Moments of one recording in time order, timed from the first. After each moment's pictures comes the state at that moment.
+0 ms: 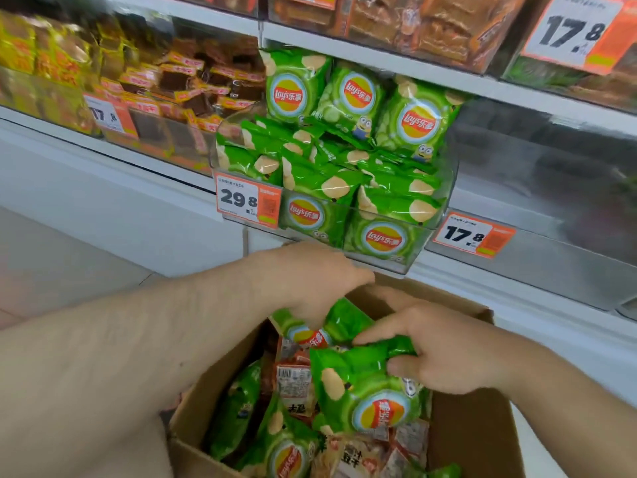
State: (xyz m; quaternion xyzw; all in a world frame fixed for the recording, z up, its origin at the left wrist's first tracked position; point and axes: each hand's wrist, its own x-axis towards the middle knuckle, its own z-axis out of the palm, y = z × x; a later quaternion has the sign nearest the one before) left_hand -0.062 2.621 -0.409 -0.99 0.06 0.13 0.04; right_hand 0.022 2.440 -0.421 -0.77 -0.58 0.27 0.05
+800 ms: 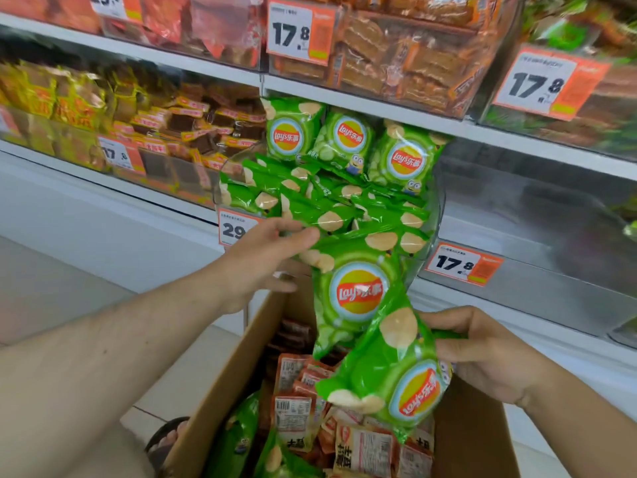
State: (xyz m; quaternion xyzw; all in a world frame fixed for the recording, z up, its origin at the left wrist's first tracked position) left_hand -0.088 2.669 -0.407 -0.68 -0.19 -0.13 -0.70; right_hand 0.064 2.405 -0.435 -0.57 -0.29 0.48 0.59
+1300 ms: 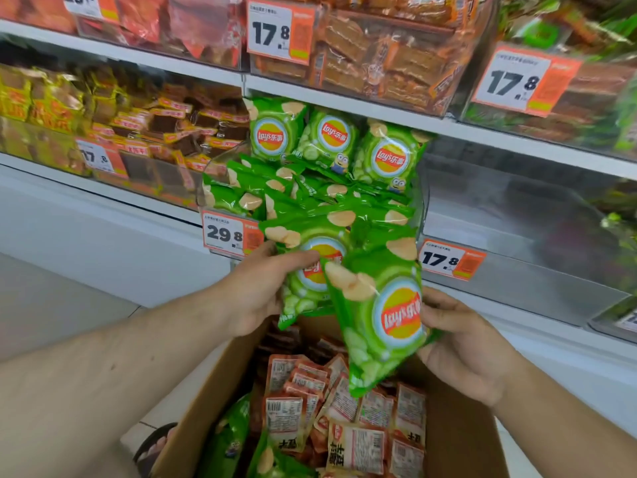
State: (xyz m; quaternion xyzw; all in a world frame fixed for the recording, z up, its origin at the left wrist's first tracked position) left_hand -0.071 2.646 -0.427 -0.56 -0.22 -0.11 -0.79; right_hand 0.046 2.421 -0.432 -0.49 -0.18 0.44 0.73
